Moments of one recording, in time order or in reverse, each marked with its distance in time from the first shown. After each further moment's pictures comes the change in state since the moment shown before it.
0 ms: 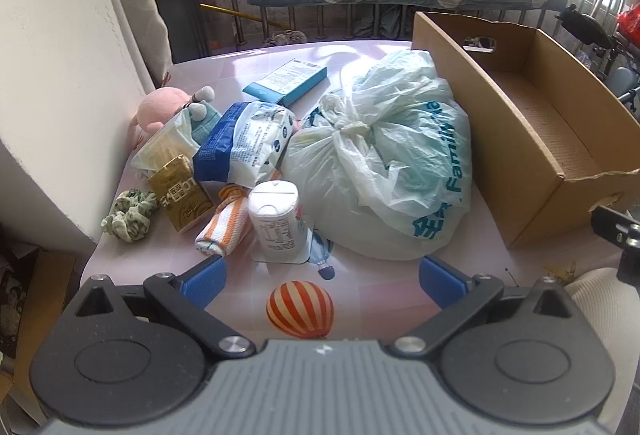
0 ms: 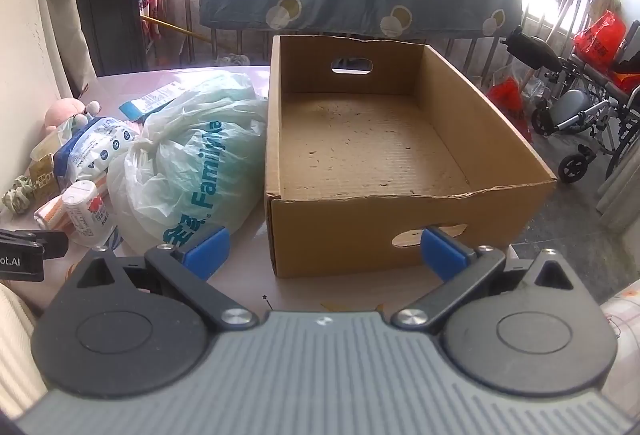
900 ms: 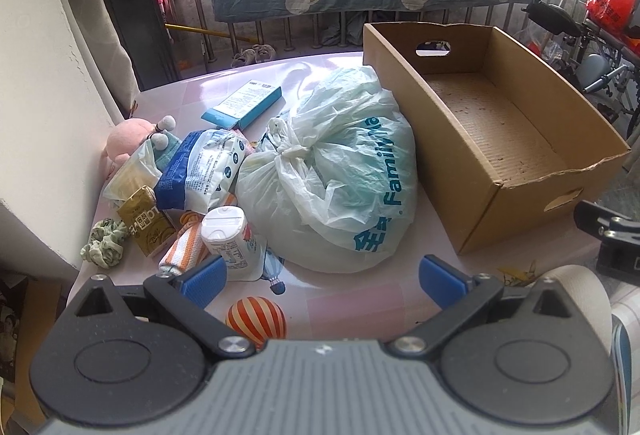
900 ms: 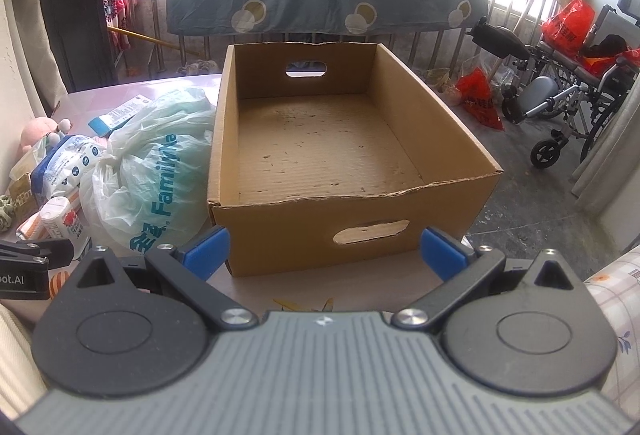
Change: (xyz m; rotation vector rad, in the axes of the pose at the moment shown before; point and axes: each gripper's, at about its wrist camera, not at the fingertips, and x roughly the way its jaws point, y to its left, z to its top) left arm -0.020 -0.039 0.010 0.062 -0.025 -0.041; right arm -0.016 -0.027 0.005 0.049 0.014 -0.064
